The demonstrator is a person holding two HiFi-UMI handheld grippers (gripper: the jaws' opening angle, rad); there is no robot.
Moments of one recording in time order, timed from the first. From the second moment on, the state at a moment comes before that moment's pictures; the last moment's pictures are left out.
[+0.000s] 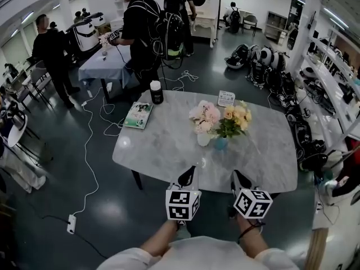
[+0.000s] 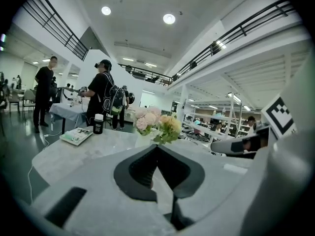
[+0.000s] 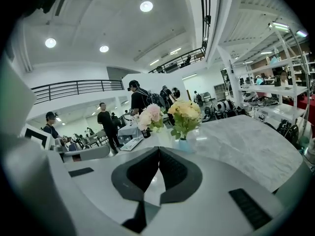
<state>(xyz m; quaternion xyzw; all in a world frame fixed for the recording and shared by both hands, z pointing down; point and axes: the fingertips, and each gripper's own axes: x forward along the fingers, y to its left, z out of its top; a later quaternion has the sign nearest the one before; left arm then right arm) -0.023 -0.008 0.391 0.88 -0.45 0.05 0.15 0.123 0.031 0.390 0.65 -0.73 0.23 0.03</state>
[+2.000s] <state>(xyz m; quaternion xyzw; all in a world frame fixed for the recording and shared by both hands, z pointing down) 0.037 -0.123 0.509 0.90 -0.39 0.11 0.17 0.135 -0.081 0.499 0.59 -0.75 0.31 0.02</state>
